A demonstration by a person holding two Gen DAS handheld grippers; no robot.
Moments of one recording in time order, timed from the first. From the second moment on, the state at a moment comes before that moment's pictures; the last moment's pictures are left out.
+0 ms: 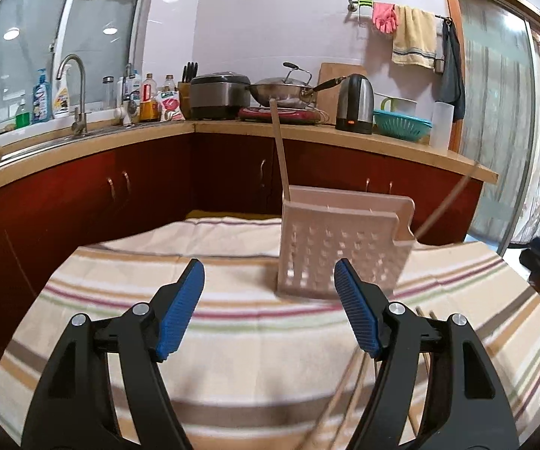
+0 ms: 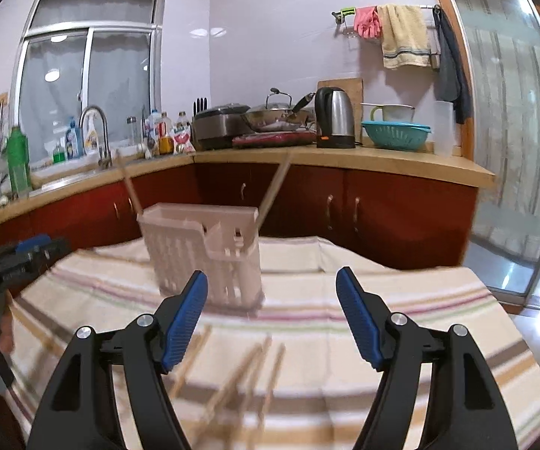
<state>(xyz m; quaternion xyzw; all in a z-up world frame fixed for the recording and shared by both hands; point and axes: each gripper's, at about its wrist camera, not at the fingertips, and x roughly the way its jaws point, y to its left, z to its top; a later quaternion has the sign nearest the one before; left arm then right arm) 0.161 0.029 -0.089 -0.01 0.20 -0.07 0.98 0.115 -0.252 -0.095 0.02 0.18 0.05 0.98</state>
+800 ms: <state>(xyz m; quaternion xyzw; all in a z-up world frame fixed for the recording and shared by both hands) 0.058 0.053 -0.159 0.01 0.26 -0.02 0.96 0.032 -0.246 -0.213 -0.01 0.33 0.08 0.94</state>
